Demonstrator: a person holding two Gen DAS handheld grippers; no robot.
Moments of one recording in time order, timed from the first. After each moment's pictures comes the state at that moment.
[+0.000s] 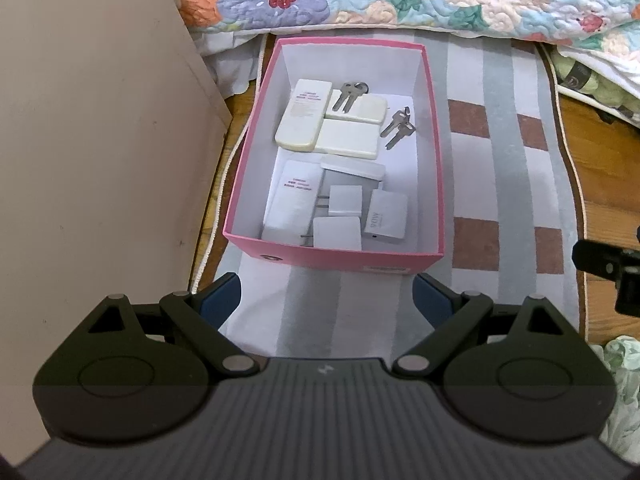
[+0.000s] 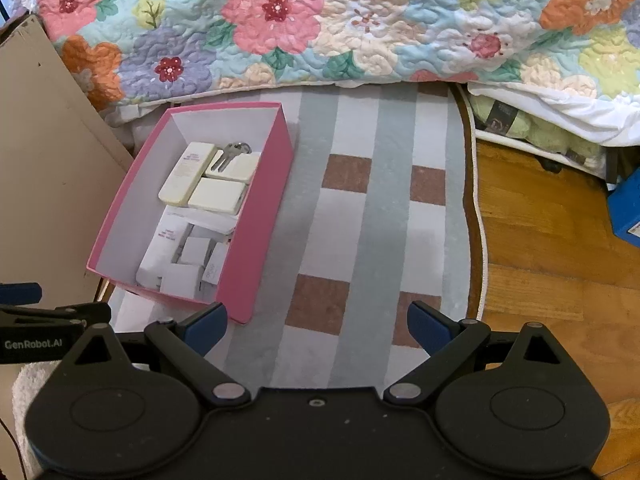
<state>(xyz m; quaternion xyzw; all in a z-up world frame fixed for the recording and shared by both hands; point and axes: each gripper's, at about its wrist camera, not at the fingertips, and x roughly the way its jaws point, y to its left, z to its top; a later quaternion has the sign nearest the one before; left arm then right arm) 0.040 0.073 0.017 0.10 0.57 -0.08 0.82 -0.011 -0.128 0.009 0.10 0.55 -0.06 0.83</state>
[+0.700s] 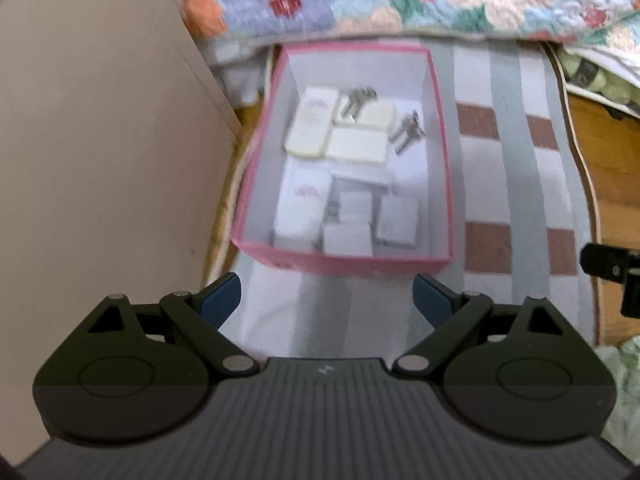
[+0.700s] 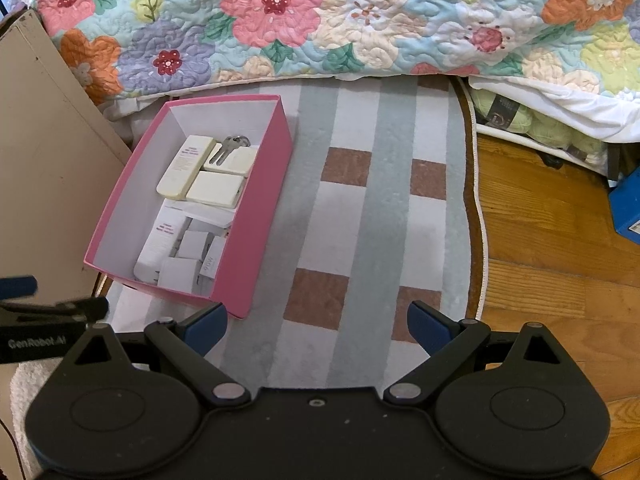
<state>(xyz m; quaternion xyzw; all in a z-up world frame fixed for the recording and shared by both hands) 0.034 0.067 0.017 0.13 0.54 -0.07 0.83 -0.010 -0.129 0.006 0.10 0.55 -0.05 0.83</state>
